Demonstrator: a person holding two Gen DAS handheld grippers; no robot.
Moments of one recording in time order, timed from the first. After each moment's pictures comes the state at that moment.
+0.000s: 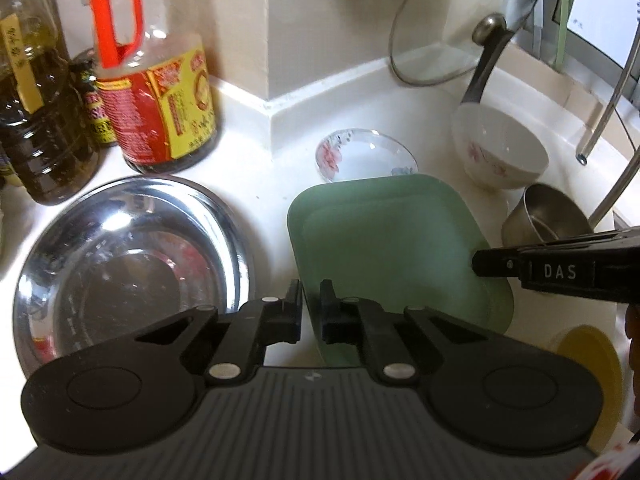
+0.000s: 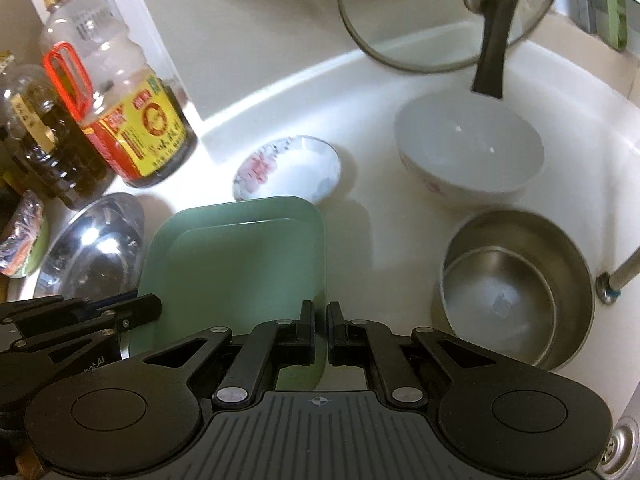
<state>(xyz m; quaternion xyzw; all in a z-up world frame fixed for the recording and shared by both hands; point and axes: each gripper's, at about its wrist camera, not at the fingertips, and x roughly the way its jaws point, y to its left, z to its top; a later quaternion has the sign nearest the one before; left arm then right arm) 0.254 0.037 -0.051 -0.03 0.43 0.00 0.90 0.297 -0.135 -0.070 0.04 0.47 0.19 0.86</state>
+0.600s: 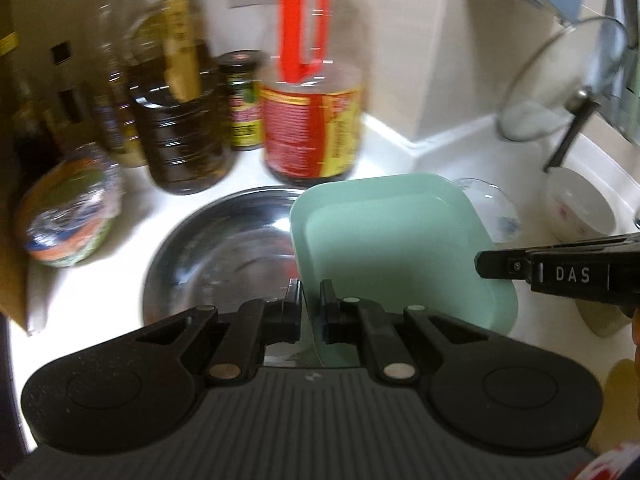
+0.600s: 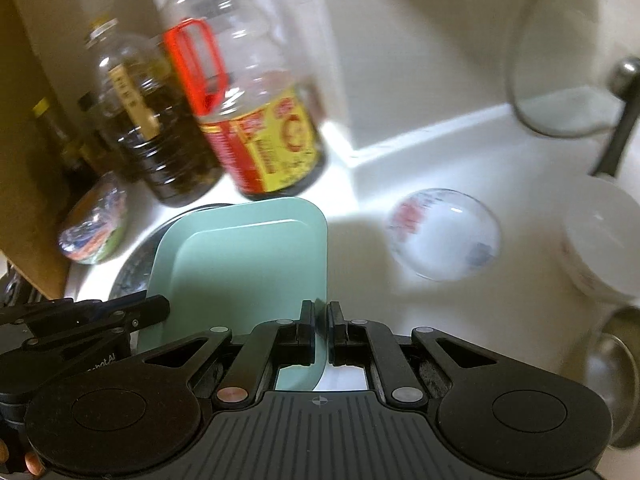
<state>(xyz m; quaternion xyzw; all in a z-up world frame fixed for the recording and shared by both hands) 0.218 0.123 -0.026 -0.06 0.40 0.12 0.91 0.296 -0.034 -0.053 0.00 0.44 0.30 0.85</state>
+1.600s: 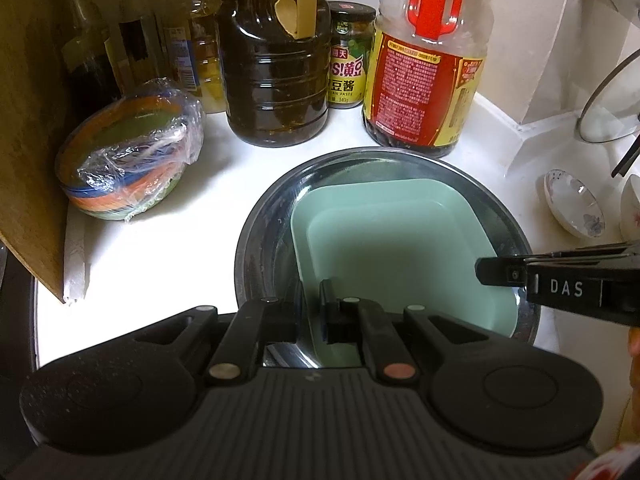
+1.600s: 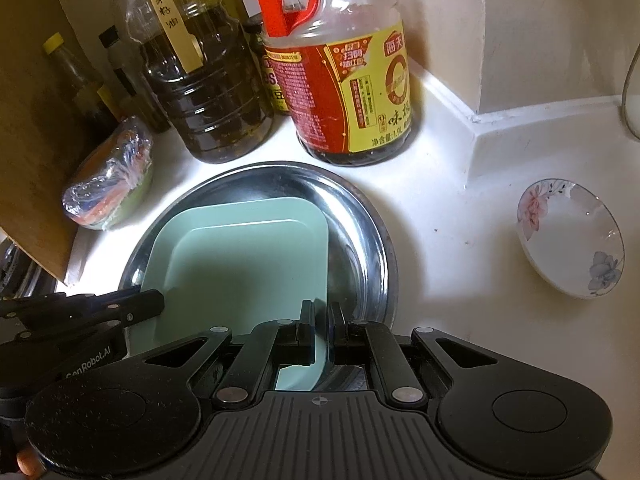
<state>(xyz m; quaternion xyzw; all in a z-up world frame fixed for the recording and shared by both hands) 0.214 0.189 -0.062 -0.09 0.43 0.18 0.88 0.309 0.047 -0.097 -0.03 0.47 0.34 0.82</state>
